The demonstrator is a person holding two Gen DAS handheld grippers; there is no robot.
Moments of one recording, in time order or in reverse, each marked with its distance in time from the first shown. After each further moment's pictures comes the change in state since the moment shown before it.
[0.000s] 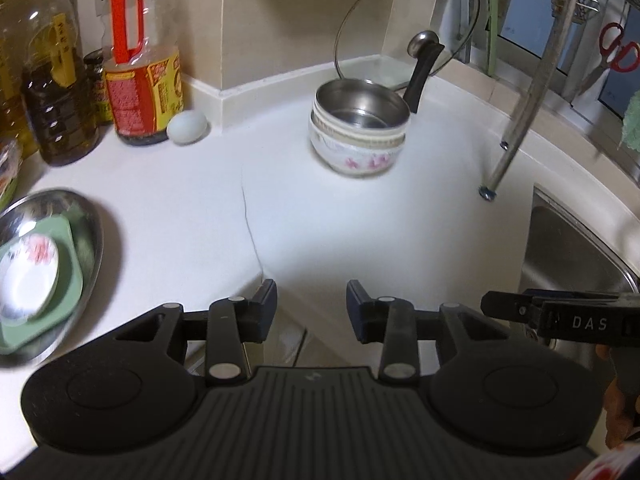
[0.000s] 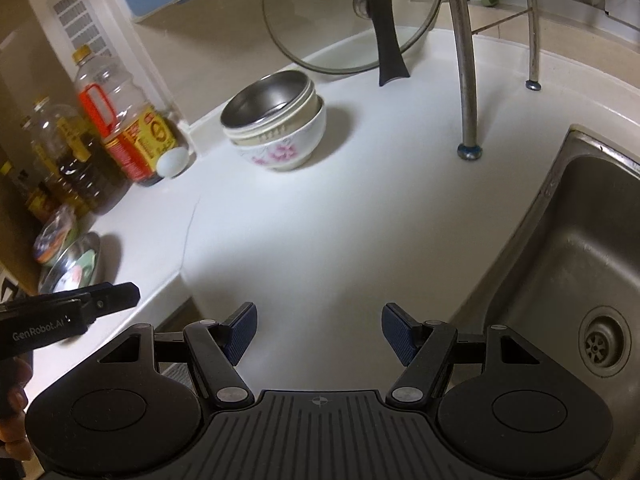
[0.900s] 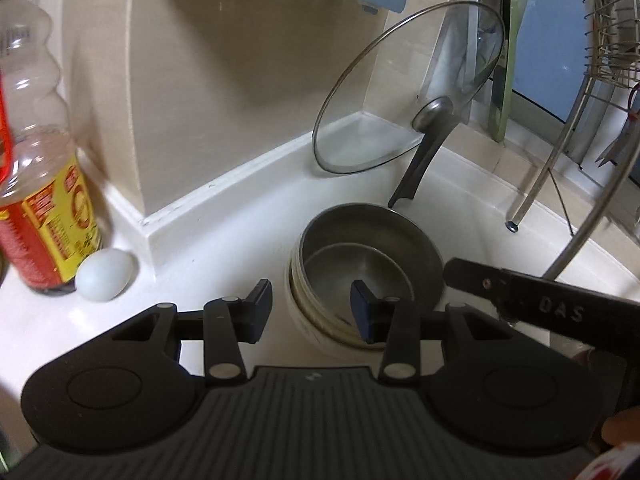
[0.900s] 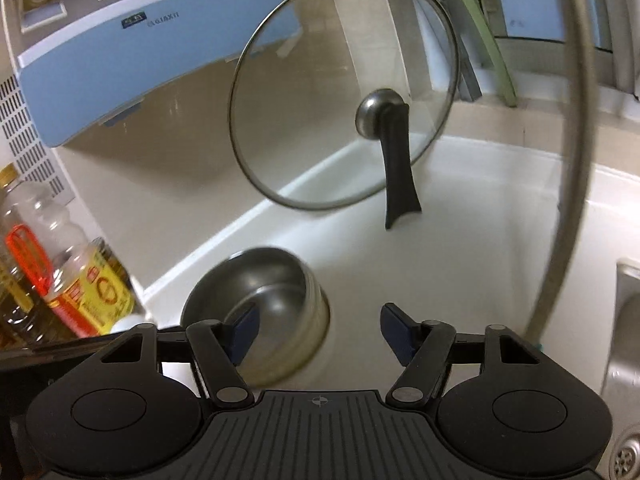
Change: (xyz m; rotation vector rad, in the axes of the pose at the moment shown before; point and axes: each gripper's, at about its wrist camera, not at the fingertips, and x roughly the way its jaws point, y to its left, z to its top) left arm 0.129 0.012 0.143 0.048 -0.089 -0.125; right arm 0.095 0.012 0.143 0.050 -0.280 -0.082
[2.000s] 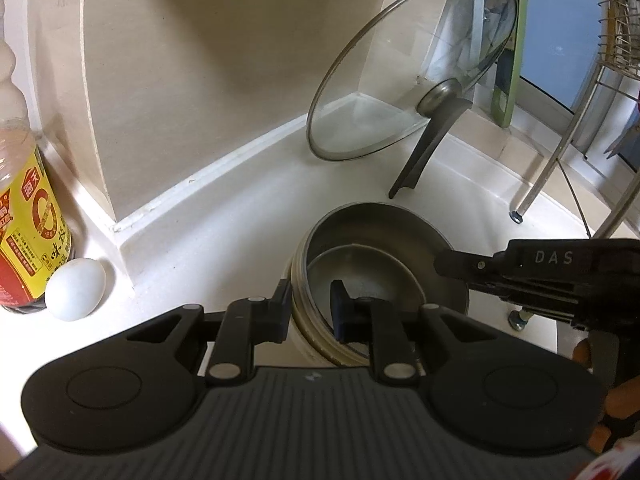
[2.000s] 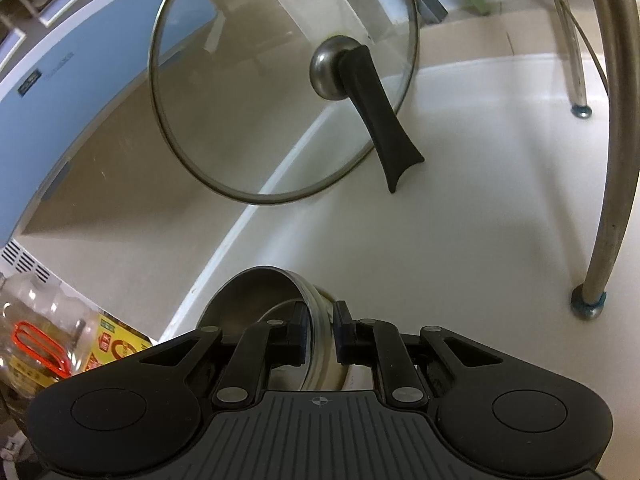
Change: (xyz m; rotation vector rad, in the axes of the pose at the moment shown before) left arm 0.032 0.004 0.013 -0.001 0.060 -0.034; right arm 0.045 -0.032 0.017 0.321 0.102 0.082
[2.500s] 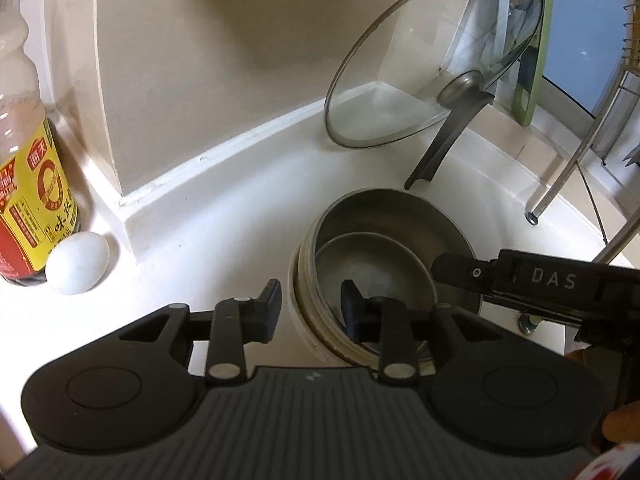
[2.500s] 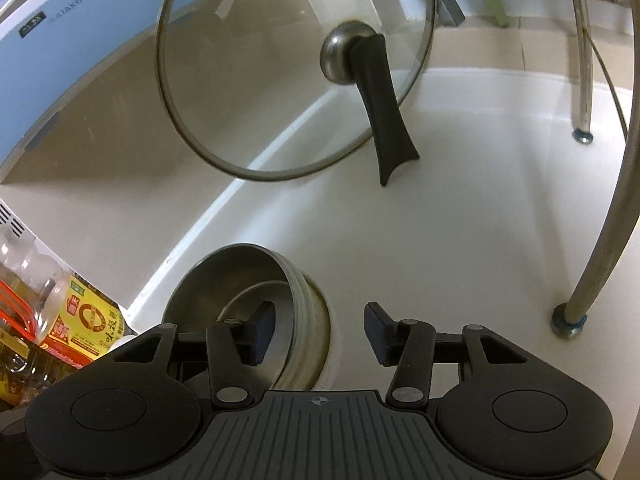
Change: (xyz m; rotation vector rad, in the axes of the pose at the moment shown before) left arm 0.009 0.000 -0.004 -0.056 0.038 0.043; right arm 0.010 0.010 -0.009 -0.127 0.045 -0.088
